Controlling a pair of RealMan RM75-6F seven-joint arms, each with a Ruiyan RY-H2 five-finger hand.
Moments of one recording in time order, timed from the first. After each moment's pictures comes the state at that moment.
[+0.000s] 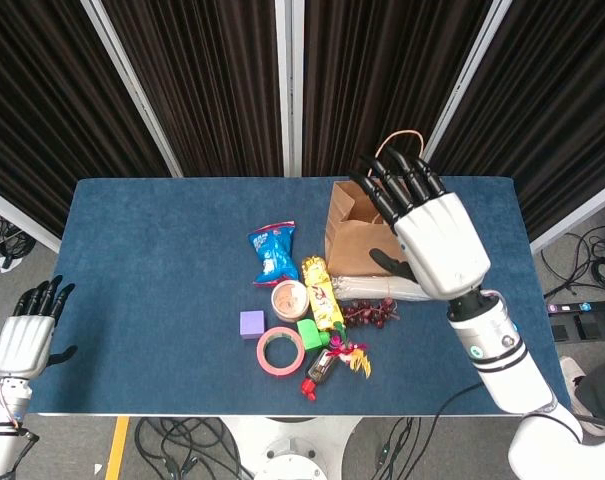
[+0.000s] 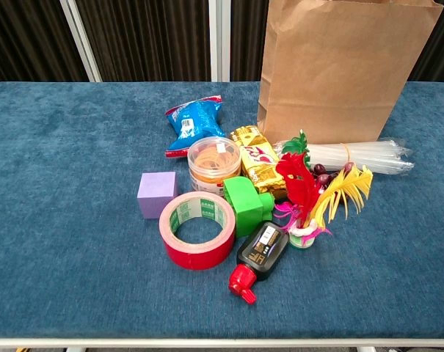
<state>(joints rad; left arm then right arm) -0.16 -1.30 -0.04 -1.34 1.44 1.38 0.10 0.77 -0.89 0.37 -2.24 -1.19 1.31 -0.52</state>
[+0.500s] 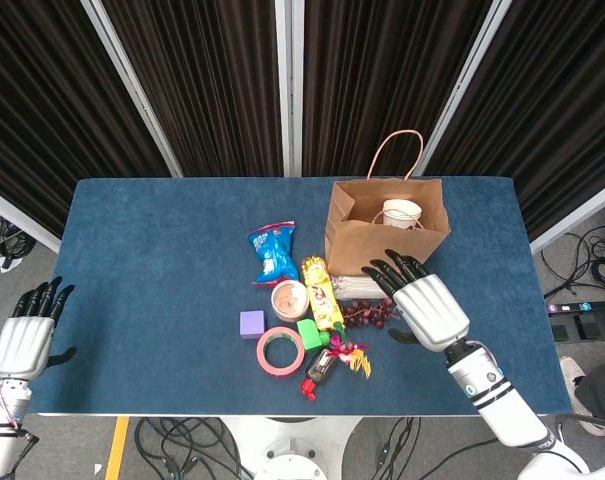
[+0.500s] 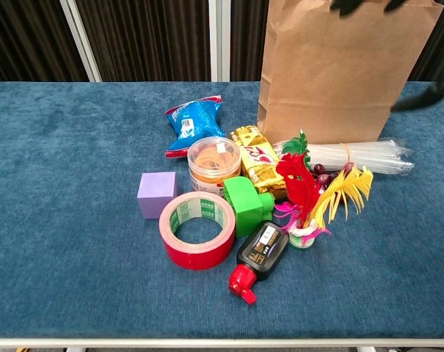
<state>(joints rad) -0.15 -1.30 -0.04 -1.35 1.44 1.38 0.11 0.63 -1.04 0.06 -2.11 -1.28 1.15 -0.44</state>
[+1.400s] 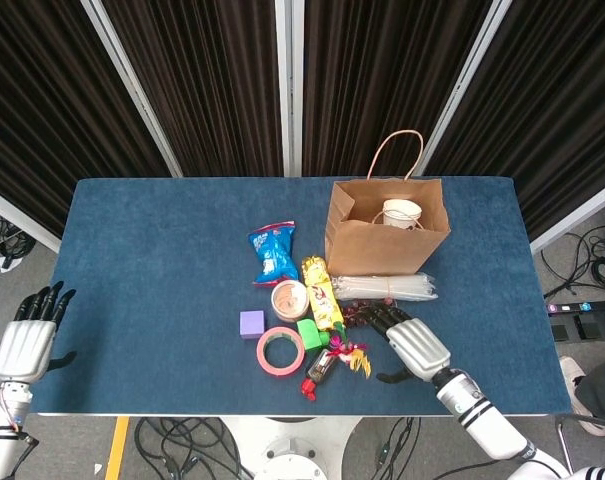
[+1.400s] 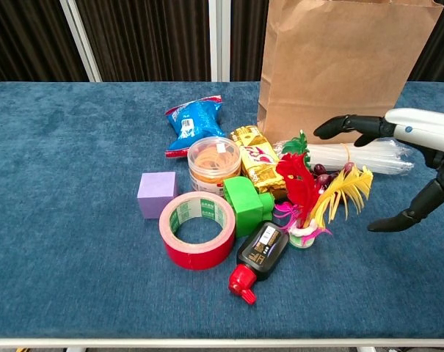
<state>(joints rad) -0.15 -1.31 -0.02 -1.32 1.44 1.37 0.11 0.53 -1.27 -0.03 -1.84 -1.43 1.04 -0.07</state>
